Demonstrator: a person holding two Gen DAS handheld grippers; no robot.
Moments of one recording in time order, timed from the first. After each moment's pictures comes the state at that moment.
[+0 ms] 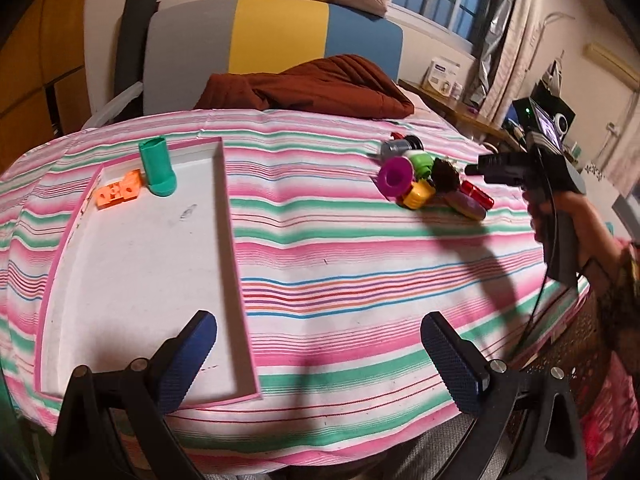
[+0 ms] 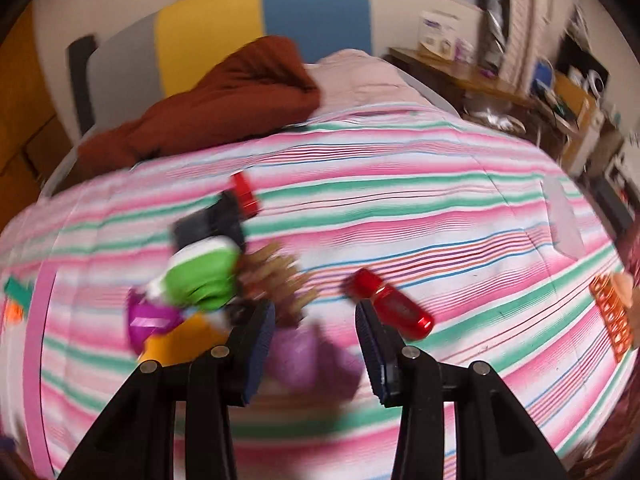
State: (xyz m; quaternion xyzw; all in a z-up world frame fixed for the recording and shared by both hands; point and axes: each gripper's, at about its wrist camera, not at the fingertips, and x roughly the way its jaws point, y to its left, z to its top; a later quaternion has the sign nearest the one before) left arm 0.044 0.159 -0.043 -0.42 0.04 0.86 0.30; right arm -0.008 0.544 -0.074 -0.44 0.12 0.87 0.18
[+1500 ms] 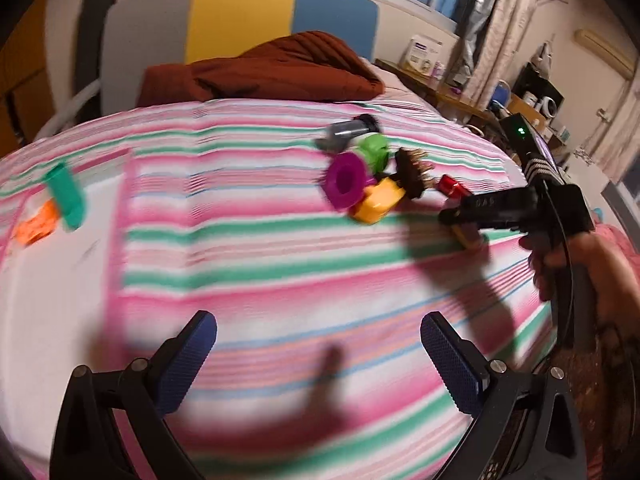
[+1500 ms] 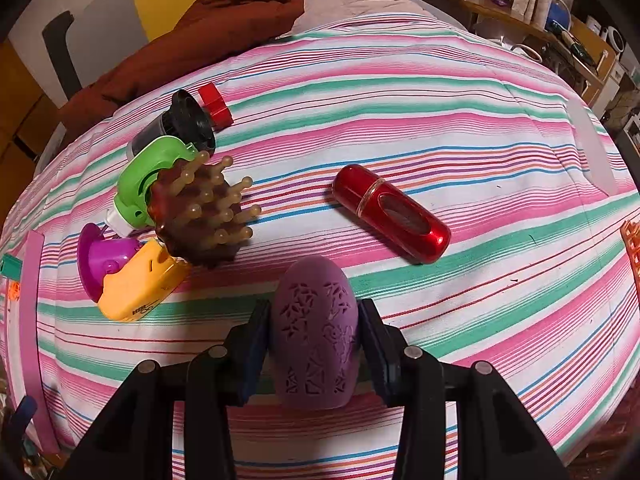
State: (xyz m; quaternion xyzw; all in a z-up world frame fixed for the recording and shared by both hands) left arm 0.010 0.266 -0.055 -0.44 0.05 0.83 0.34; right arm 0.012 0.537 -0.117 -0.54 0.16 0.81 0.14
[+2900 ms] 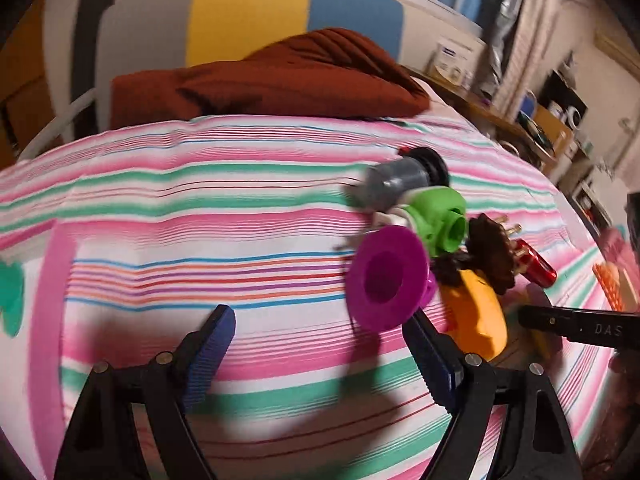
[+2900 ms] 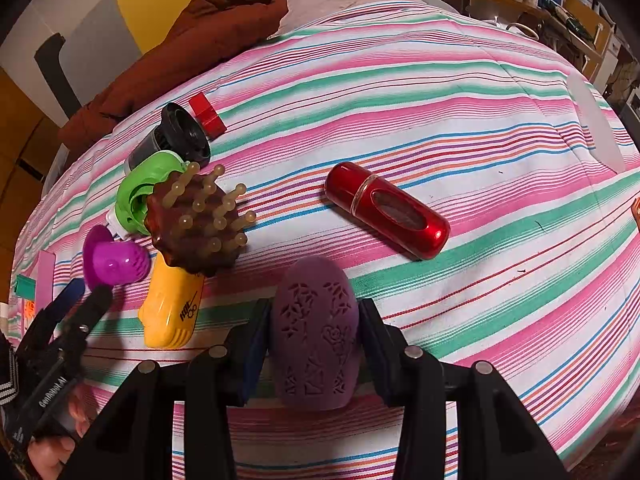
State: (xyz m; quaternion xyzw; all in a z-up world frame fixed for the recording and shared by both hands) left arm -0.094 0.324 -0.092 -0.43 0.05 0.85 0.29; right arm 0.024 0.557 -0.109 -0.54 0.21 0.80 0.13
